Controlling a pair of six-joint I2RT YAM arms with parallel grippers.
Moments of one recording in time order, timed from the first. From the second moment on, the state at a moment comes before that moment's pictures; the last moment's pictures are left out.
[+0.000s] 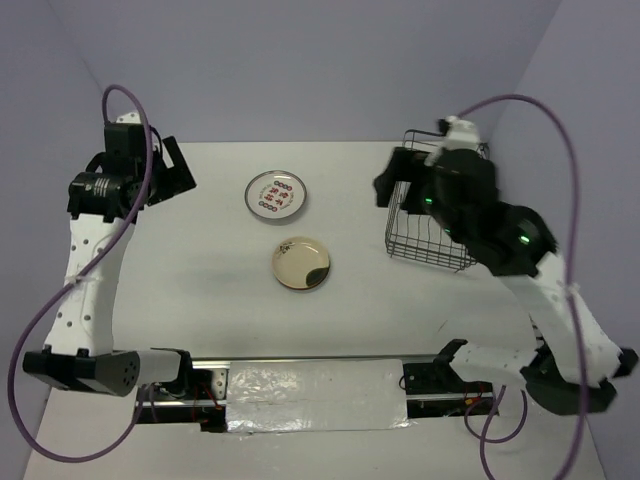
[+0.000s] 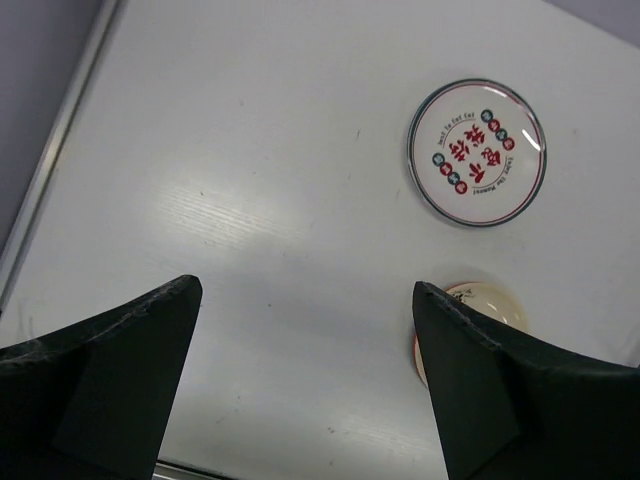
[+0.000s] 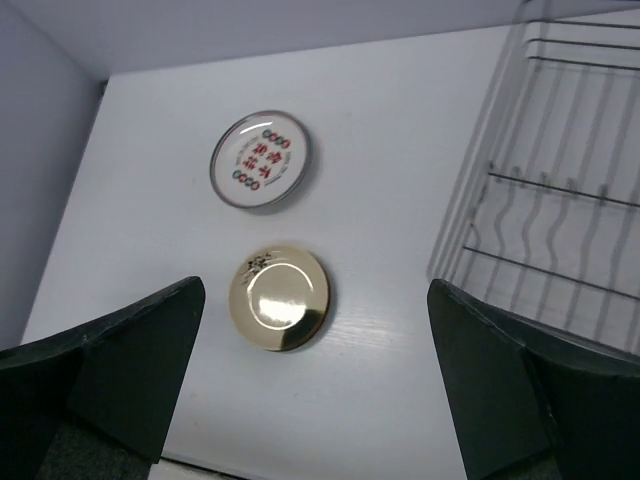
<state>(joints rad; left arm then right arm) -0.06 1.31 1.68 -1.09 -0.24 -0.42 0.71 1.17 1.67 -0.90 0.41 0.48</state>
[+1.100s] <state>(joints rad) -0.16 0.92 1.35 -1.14 -0.52 -0.46 0.69 0.65 1.57 -1.36 0.62 0.63</state>
